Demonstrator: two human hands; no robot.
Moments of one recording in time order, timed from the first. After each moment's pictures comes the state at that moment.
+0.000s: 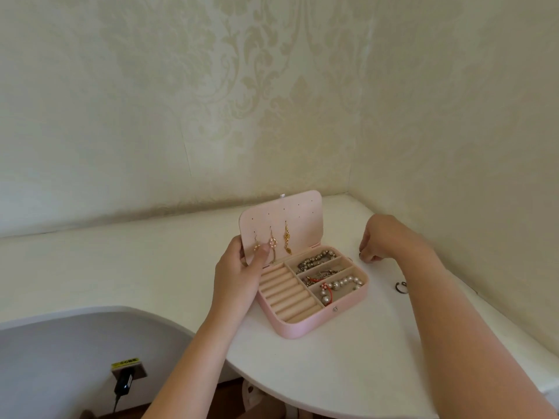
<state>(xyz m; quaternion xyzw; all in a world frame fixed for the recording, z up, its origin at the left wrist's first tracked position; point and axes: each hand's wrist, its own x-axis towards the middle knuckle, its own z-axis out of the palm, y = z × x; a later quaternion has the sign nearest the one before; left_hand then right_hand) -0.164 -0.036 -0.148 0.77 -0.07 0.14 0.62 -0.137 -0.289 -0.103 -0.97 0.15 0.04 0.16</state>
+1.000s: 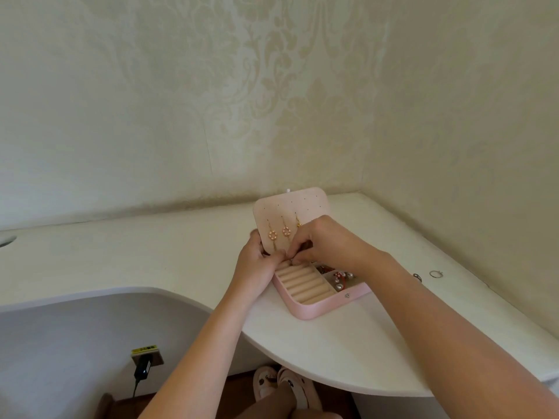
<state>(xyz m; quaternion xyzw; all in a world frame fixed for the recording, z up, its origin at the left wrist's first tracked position) -0.154 -0.027 -0.156 0.78 -0.07 0.05 0.62 -0.171 -0.187 -0.097 -0.92 -0.24 -0.04 0.31</state>
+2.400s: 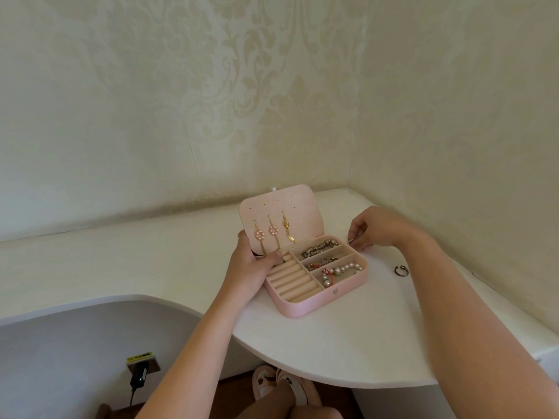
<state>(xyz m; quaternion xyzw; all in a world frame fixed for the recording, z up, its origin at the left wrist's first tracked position) -0.157 -0.033 -0.155 0.79 -0.09 0.06 0.60 -0.145 -0.296 -0.108 -0.94 0.00 0.04 0.35</state>
